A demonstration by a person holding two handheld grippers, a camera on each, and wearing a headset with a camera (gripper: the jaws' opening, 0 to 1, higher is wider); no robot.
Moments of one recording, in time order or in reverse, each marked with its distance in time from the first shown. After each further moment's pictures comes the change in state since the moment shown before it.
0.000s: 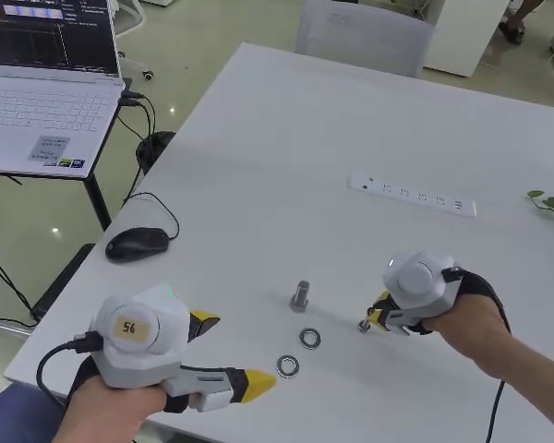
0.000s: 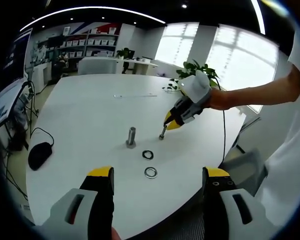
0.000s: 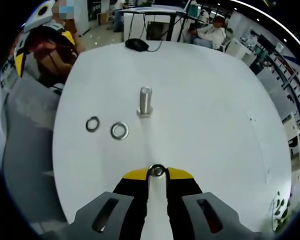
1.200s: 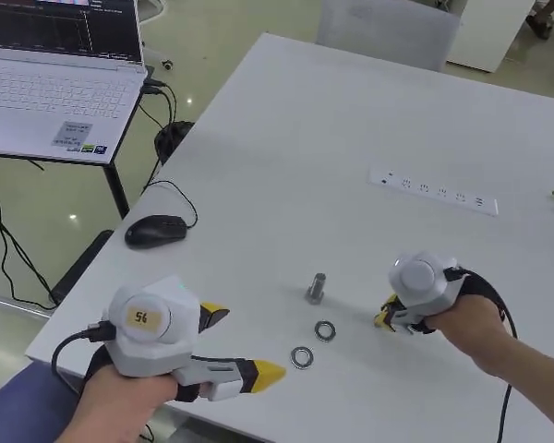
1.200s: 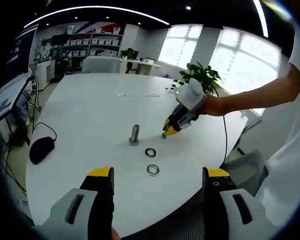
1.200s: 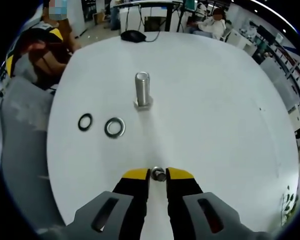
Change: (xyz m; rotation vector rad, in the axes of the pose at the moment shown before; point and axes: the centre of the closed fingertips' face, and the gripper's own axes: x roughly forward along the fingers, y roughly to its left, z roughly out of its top) left arm -0.005 0.007 -0.008 -0.029 -0.013 0.018; right arm 0.032 0.003 -0.009 0.067 0.036 0.039
